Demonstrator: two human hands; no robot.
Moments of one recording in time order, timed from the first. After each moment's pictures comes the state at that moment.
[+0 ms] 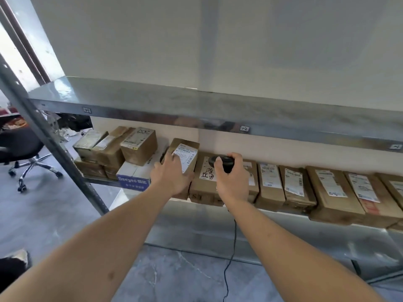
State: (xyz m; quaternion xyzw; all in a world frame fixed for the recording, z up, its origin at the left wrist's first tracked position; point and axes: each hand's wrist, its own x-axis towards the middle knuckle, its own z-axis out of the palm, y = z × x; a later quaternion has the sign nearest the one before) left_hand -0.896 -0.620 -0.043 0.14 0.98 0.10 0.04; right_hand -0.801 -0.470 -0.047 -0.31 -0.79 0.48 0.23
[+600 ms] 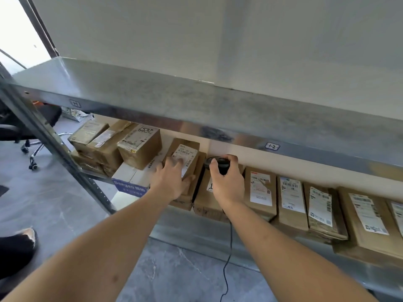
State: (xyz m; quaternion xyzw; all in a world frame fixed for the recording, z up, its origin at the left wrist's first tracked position) left_hand -0.979 -0.611 -0.096 0.13 0.98 0.09 0.10; right_hand -0.910 -0.452 -0.094 -0.27 -0.82 0.49 0.13
